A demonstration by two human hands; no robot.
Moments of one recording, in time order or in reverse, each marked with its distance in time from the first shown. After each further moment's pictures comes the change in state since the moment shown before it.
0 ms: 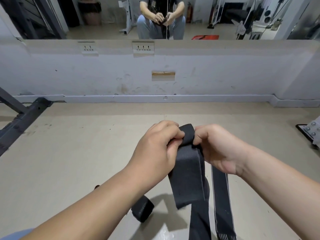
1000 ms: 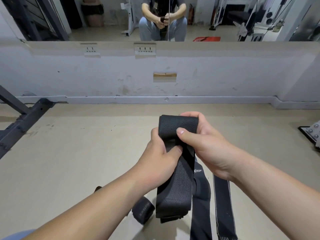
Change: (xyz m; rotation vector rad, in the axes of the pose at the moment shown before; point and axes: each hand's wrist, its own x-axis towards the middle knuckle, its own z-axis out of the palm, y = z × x) left_hand -0.001 0.017 -0.006 -0.437 -0.193 -0.671; right_hand -0.005 0.004 0.026 0.037 -0.072 -0.369
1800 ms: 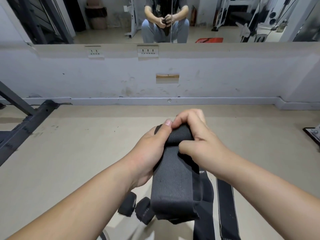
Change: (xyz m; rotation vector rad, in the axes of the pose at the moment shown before) left_hand 0.002 0.022 -0.018 -0.391 -0.108 -0.161; right_hand -0.003 -0.002 0.010 -0.599 -0.016 -0.247
